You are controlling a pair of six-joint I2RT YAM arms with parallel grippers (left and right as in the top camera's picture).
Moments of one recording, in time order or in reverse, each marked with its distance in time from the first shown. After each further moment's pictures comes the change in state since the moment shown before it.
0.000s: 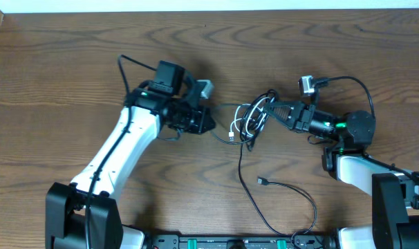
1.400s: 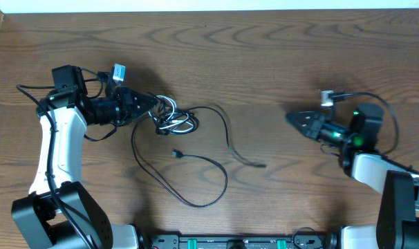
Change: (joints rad) left arm 0.572 0.000 0.000 -0.066 0.500 0.011; right arm -0.131 -0.006 0.003 -0.784 0.100 -0.781
